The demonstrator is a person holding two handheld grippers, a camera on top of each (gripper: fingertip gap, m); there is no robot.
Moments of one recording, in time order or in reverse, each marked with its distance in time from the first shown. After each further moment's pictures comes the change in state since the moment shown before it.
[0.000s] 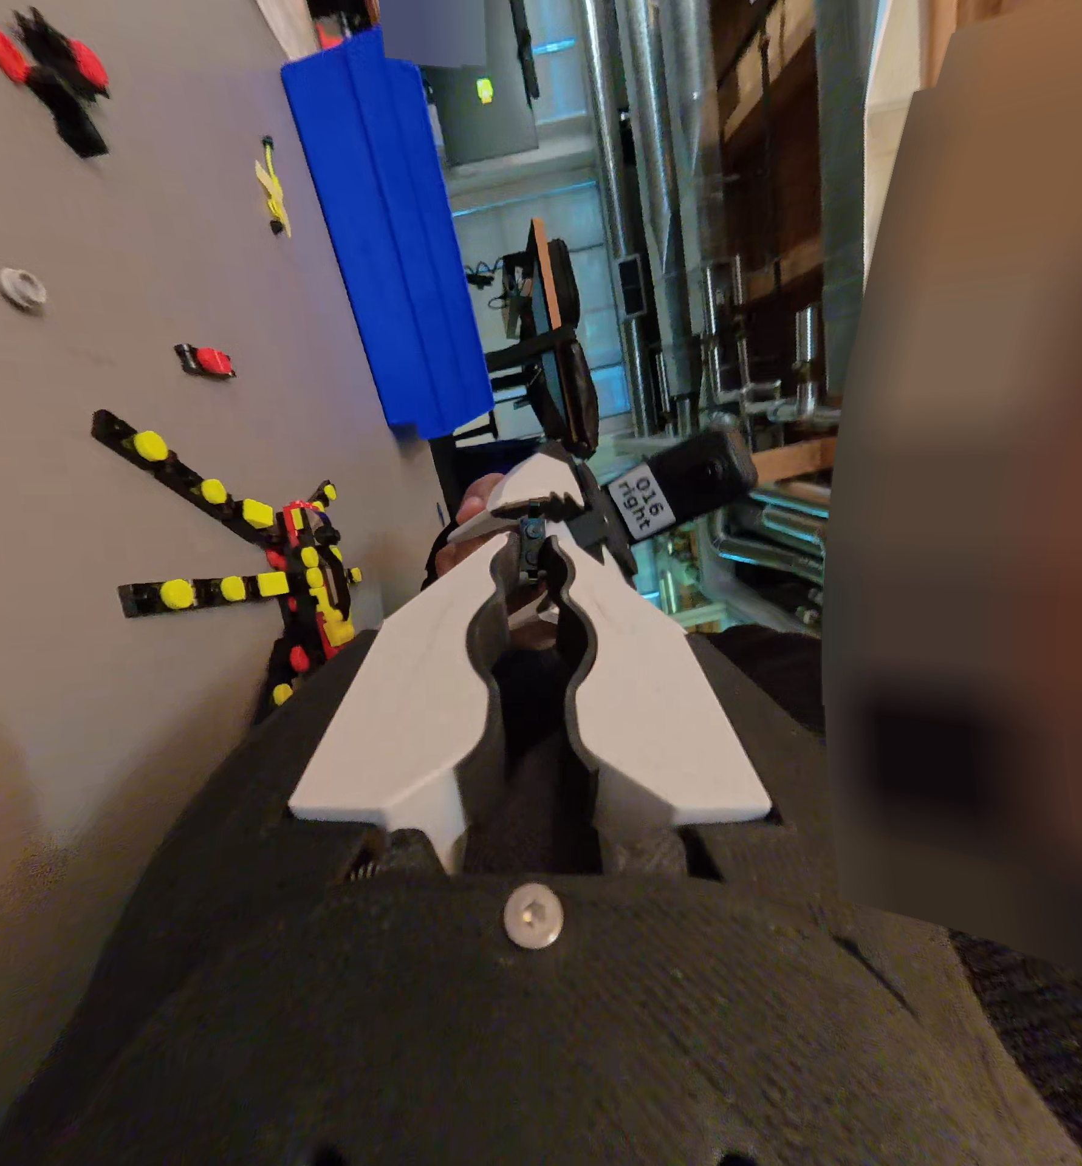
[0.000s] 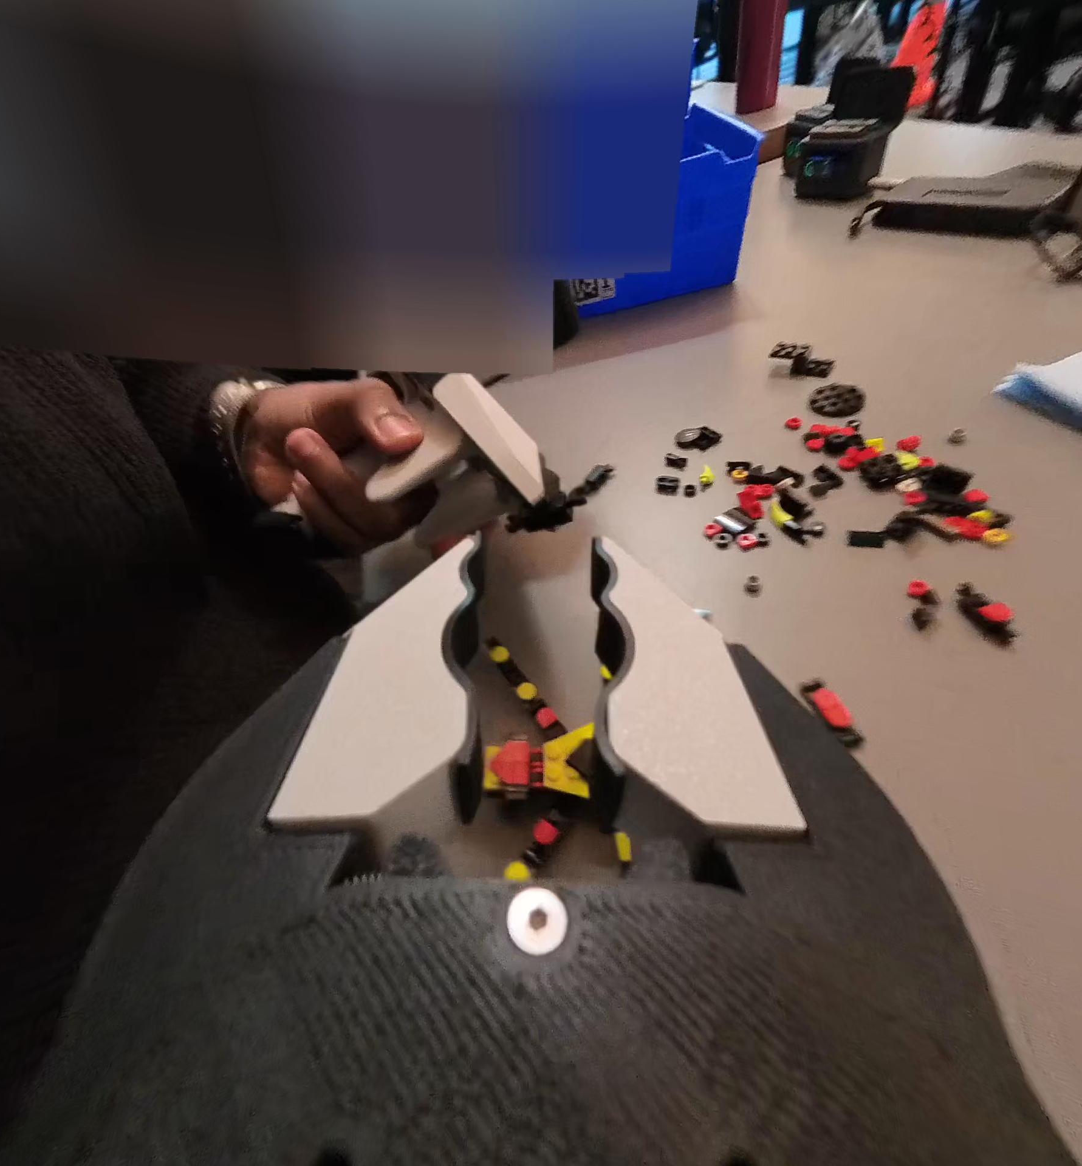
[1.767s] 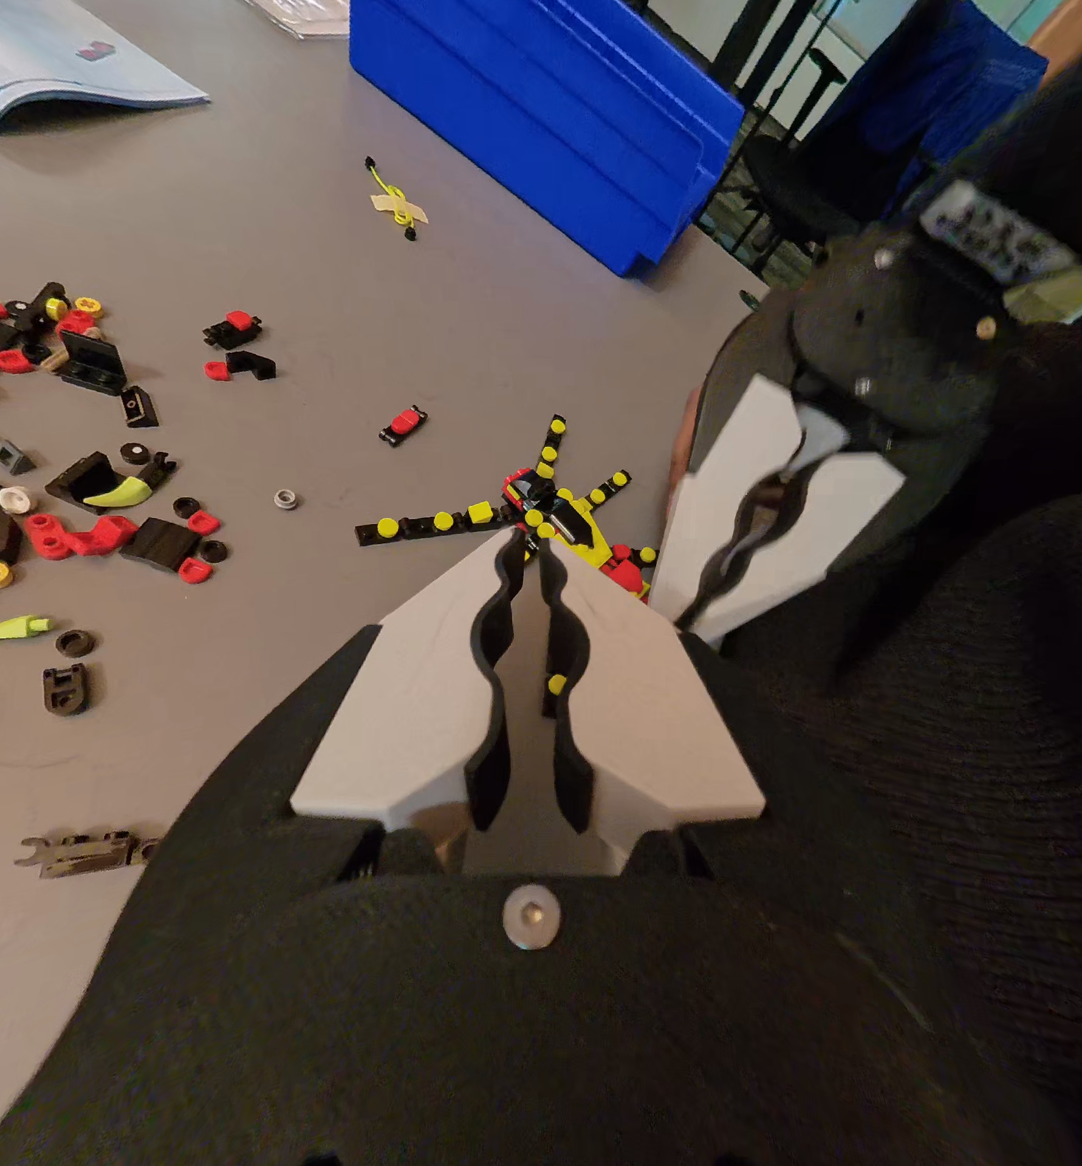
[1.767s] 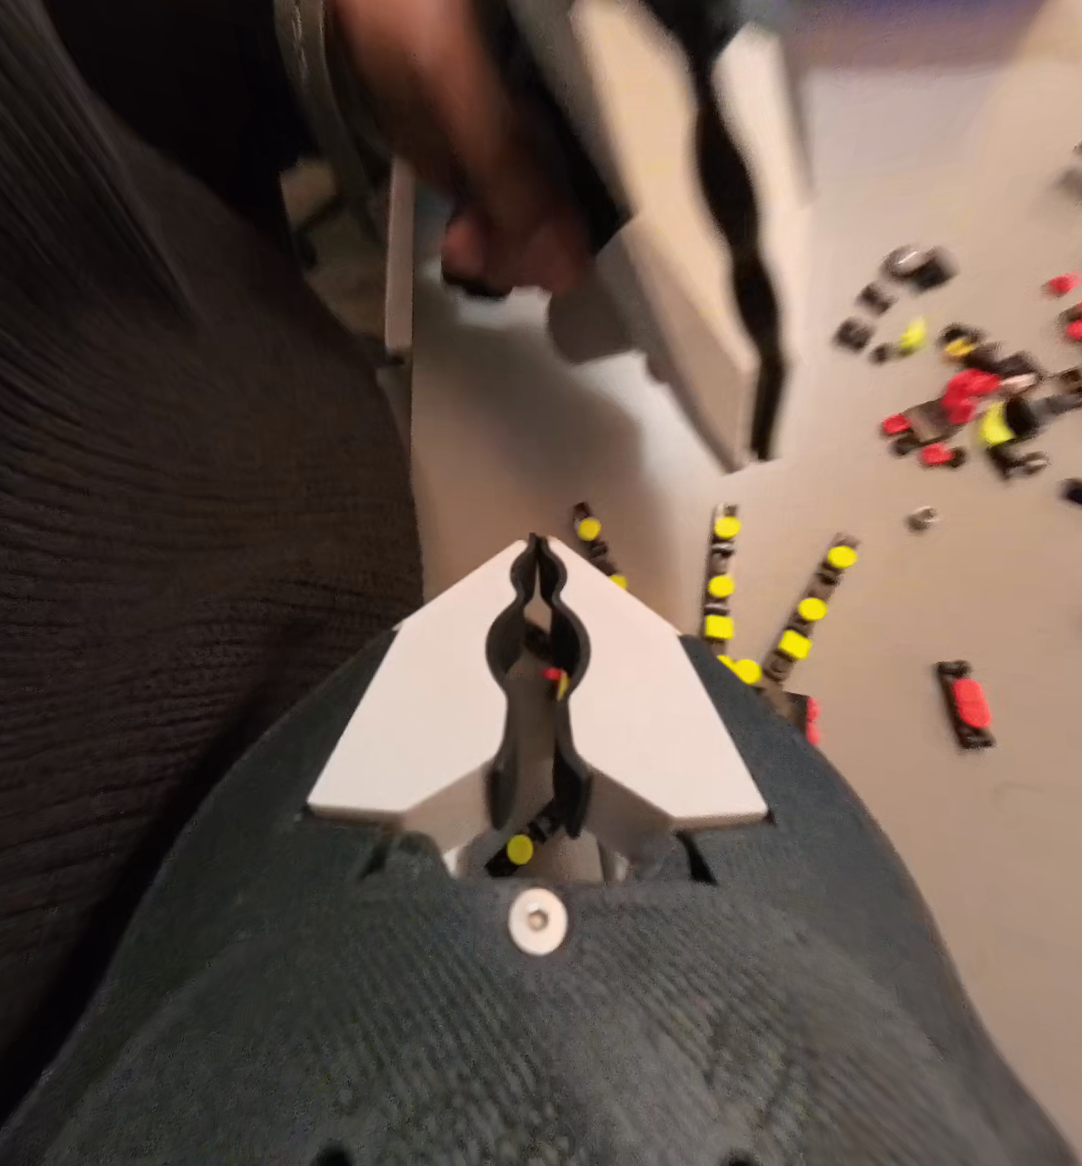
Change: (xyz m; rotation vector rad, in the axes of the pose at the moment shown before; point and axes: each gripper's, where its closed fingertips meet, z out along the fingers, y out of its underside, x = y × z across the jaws) left arm -0.039 0.006 -0.015 -0.336 -0.458 0.882; right arm -0.038 0.065 0.016 -0.414 -0.089 -0.222
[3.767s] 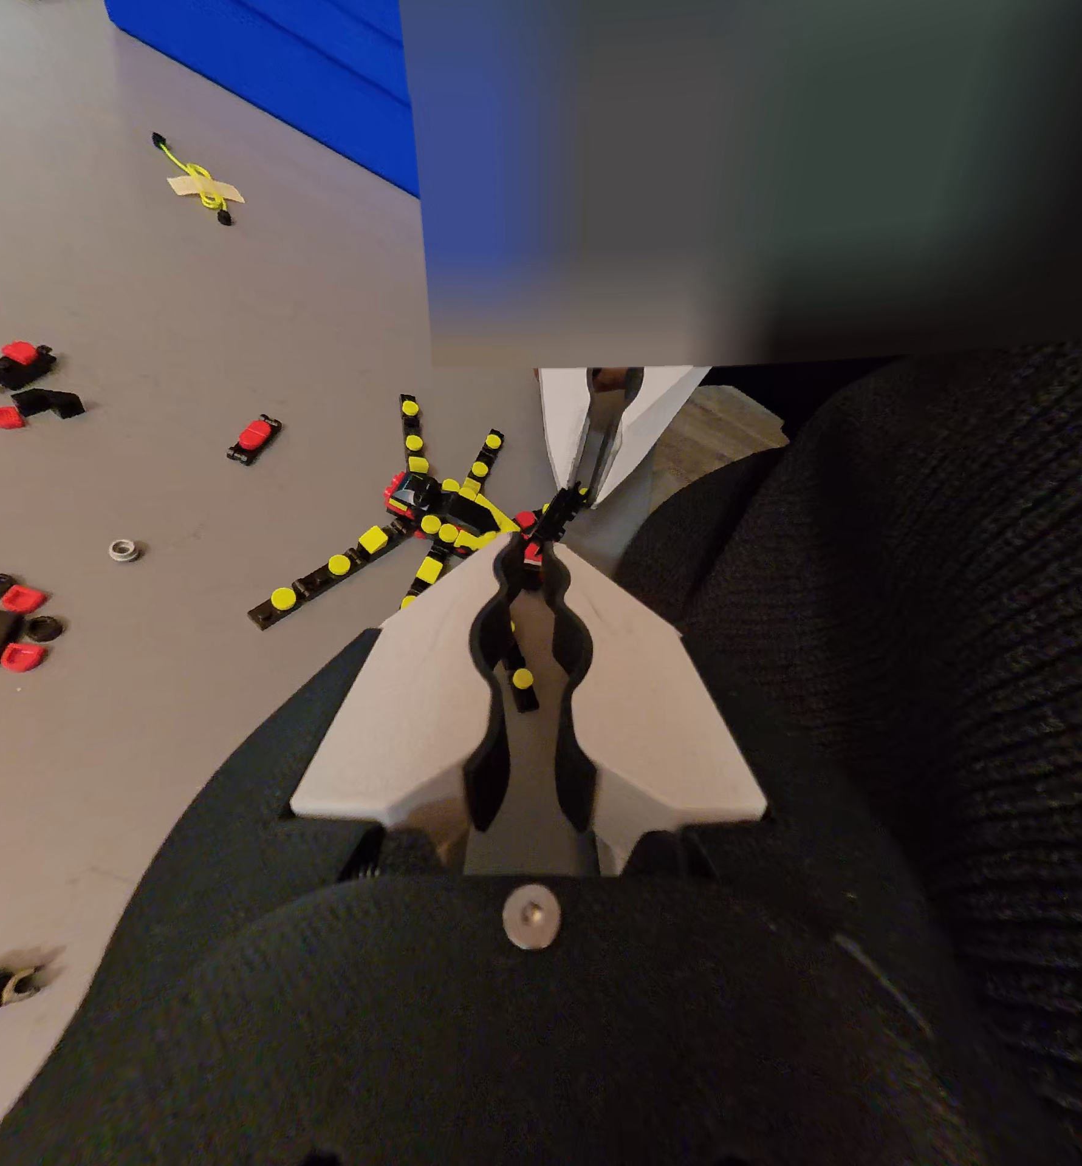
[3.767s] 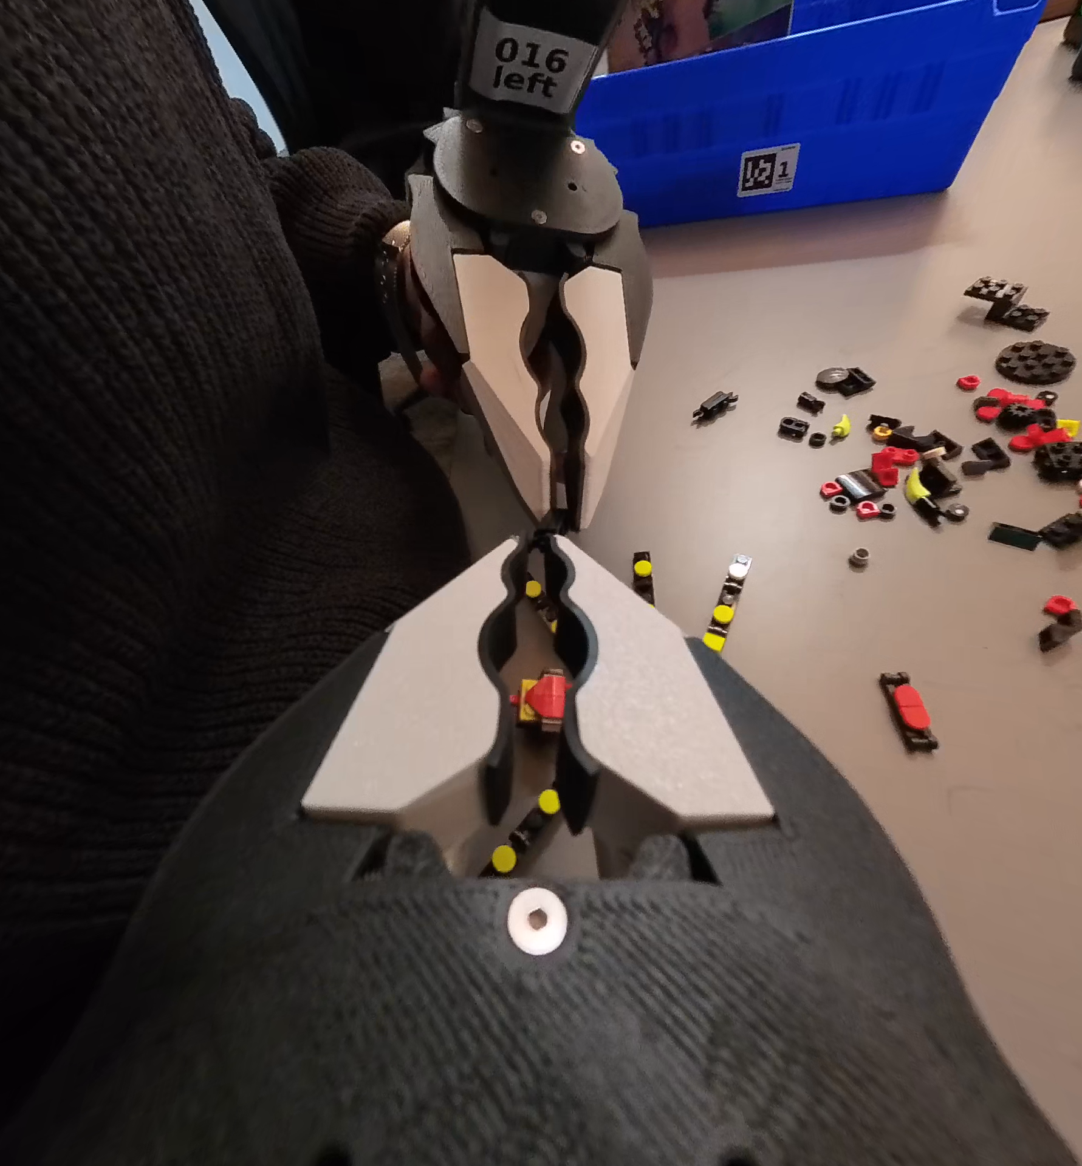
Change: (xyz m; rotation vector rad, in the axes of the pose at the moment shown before) left arm 0.040 0.011 0.003 -0.064 0.192 0.121; right arm 0.013 -0.020 -0.043 0.257 -0.120 0.060
